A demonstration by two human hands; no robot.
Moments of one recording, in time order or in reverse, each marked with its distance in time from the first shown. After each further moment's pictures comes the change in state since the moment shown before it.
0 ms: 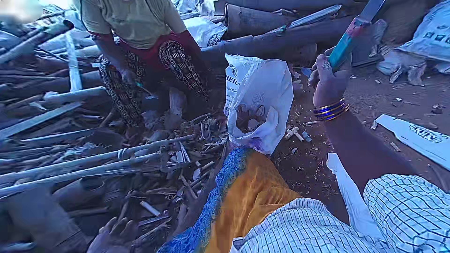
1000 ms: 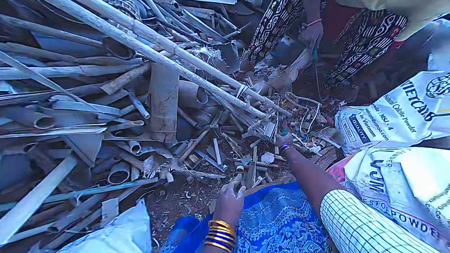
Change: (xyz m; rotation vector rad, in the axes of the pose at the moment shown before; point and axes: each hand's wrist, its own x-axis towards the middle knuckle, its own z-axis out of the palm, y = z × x) left_hand 0.124 -0.082 -0.001 0.911 -0.216 -0.560; right_hand -0.411 0.283 0.457 -0.911 -1.225 0.935
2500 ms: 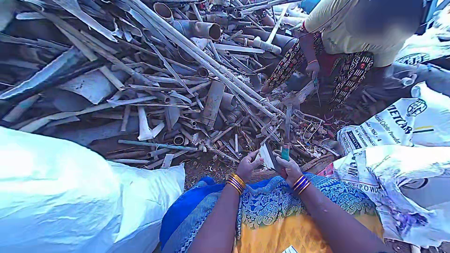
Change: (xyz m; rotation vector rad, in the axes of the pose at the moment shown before) left_hand -0.095 -0.017 0.026 -0.892 -0.092 0.612; right_hand -0.283 0.085 -0.078 0.929 -0.579 -0.279
